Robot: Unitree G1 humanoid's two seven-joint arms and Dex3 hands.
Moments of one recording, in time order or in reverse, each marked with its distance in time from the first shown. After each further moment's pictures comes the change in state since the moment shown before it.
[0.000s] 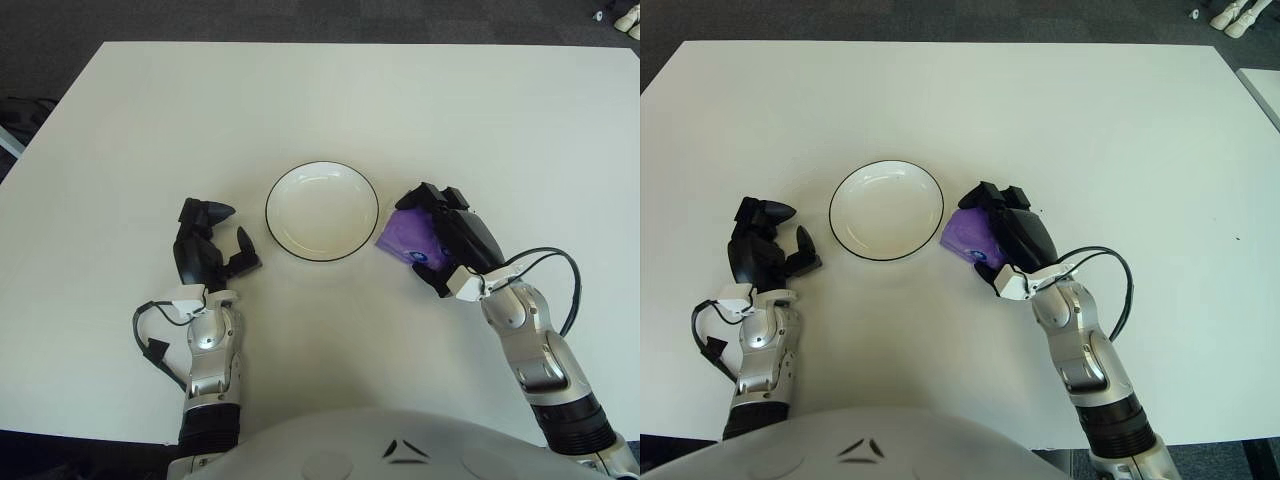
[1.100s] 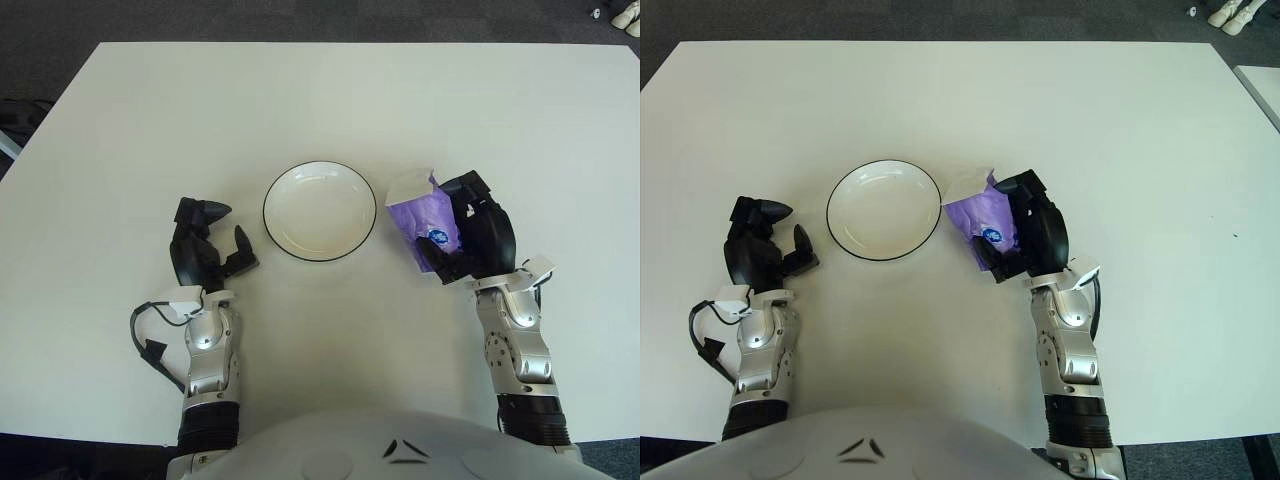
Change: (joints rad) left arm -0.017 0.008 0.023 0.030 -0.001 -0.040 -0.026; right arm -0.004 0.292 -0.230 0.155 0.931 -0.076 0.085
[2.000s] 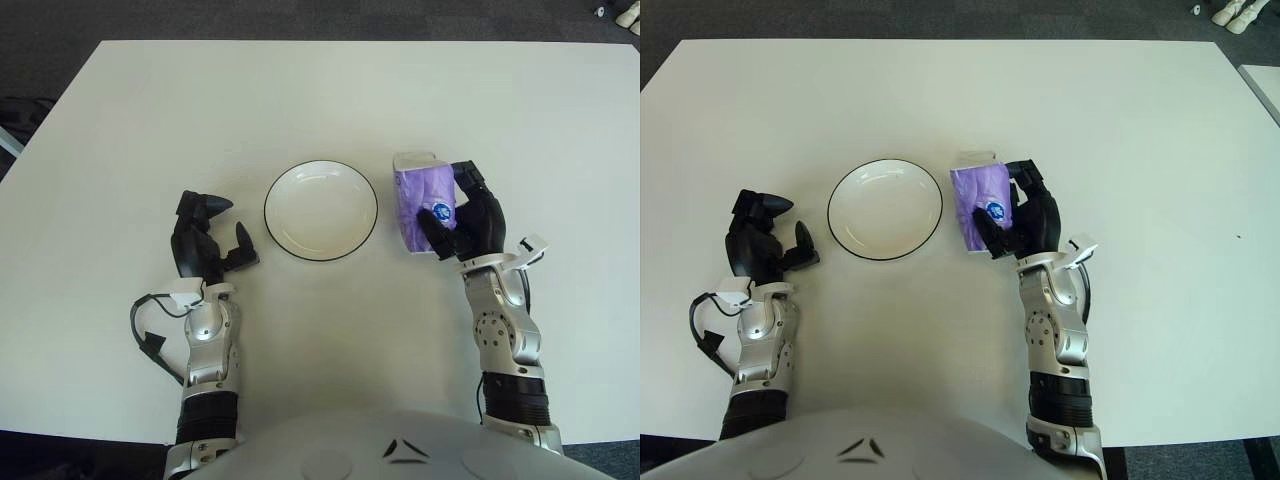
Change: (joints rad) left arm -0.043 0.010 0.009 0.030 0.010 0.002 -0.002; right arm -0.150 0.070 -0.023 -0.009 0.083 0.147 -0.047
